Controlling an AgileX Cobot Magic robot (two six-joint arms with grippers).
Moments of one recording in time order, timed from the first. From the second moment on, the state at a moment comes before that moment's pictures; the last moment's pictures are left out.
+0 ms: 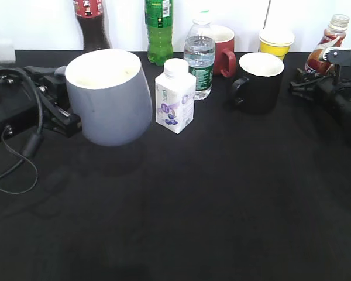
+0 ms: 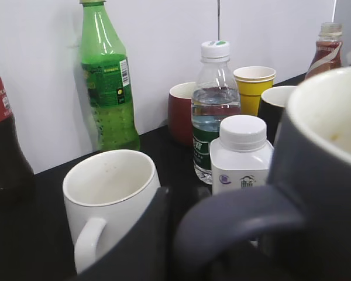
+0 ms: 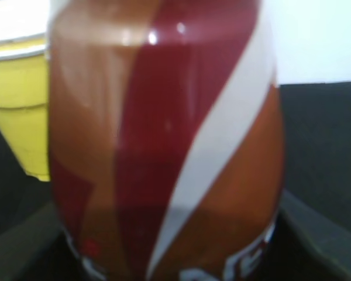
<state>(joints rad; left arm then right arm) -0.40 1.46 -0.45 0.33 -0.86 -0.10 0.05 2.23 -0.98 0.04 -1.02 0.02</state>
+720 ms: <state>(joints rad) -0.42 1.46 -0.45 0.45 -0.86 -0.10 0.31 1.59 -0.72 -0.27 -0.75 0.12</state>
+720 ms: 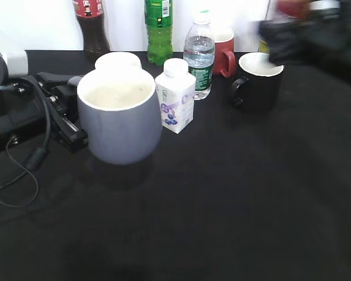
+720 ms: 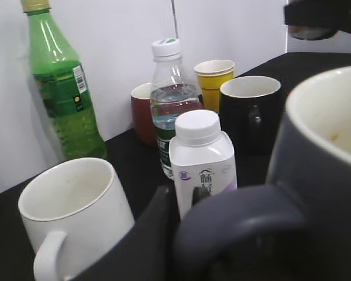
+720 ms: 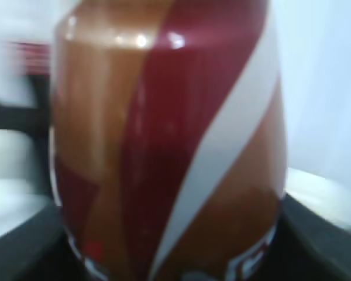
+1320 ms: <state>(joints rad) -0.42 1.46 -0.45 0.64 -0.92 -0.17 0.60 1.59 -0.72 -0.30 -0.67 -0.38</state>
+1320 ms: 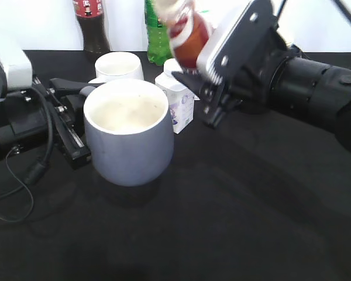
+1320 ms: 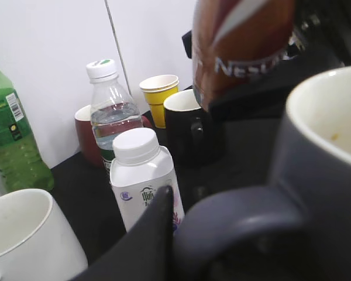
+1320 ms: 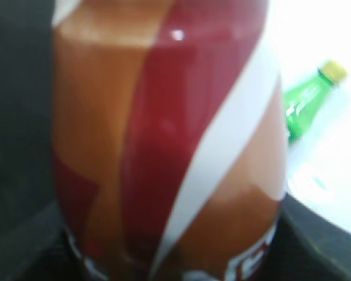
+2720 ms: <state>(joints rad) -0.42 1.46 -0.45 0.68 -0.90 -0.18 0.60 1.59 -0.72 -0.26 -0.78 -1.22</state>
